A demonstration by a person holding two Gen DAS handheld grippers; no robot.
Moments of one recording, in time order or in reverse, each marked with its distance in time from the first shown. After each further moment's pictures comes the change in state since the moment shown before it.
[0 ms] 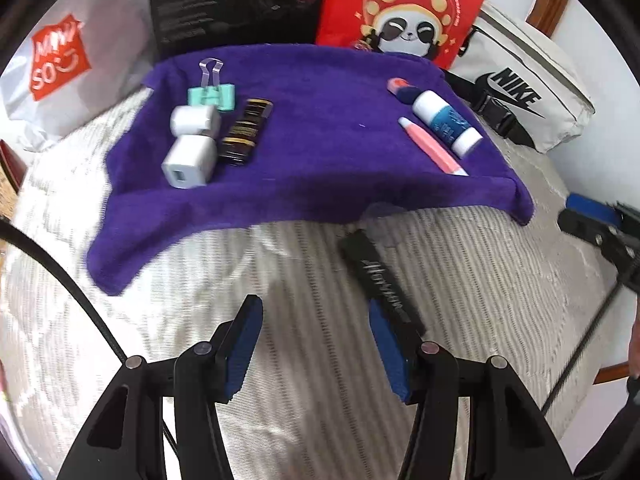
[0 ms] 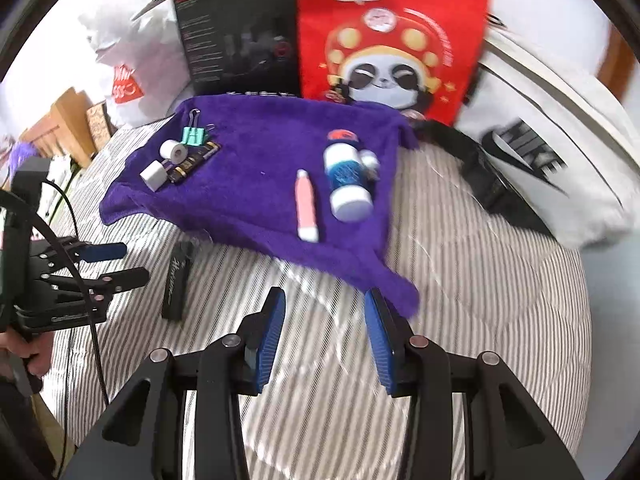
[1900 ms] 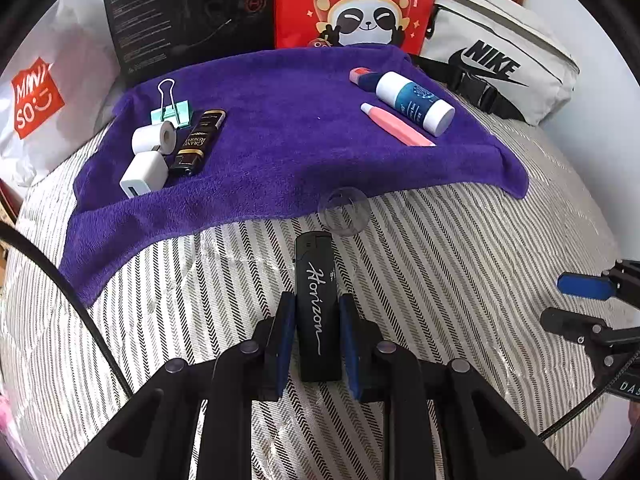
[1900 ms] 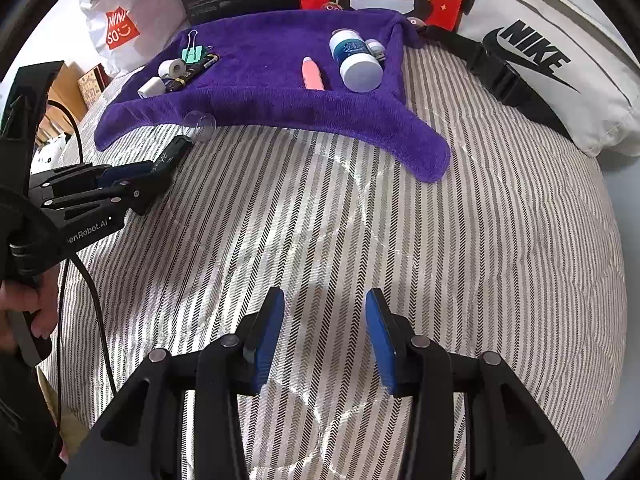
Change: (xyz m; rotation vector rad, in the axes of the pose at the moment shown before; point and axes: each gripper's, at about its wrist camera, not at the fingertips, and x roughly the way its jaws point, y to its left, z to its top) left arm 0.011 -0.034 -0.016 0.138 -0.075 0.073; right arm 0.026 0.009 -0.072 0.042 0.164 0.028
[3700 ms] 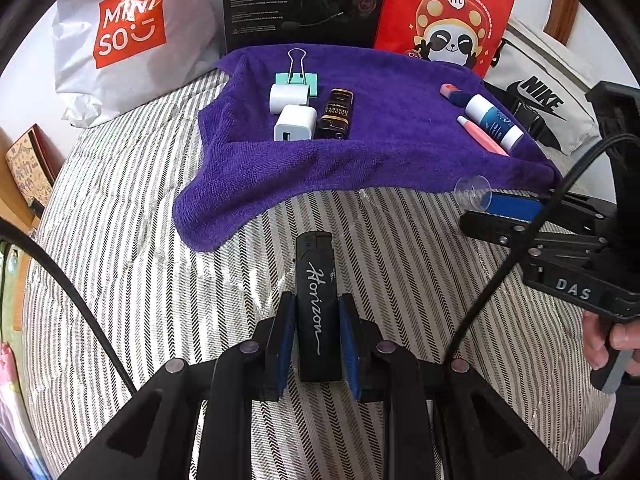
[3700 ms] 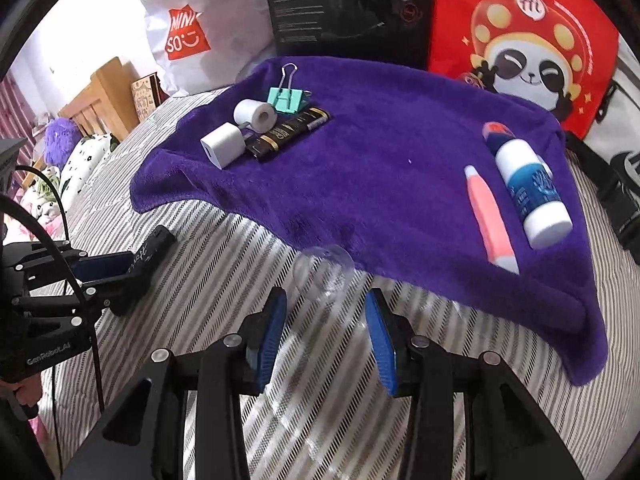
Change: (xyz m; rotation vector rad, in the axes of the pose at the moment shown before) left arm -0.019 0.094 -0.038 -0.152 -0.004 0.025; right arm 0.058 0.106 0.084 -0.175 -0.191 0.130
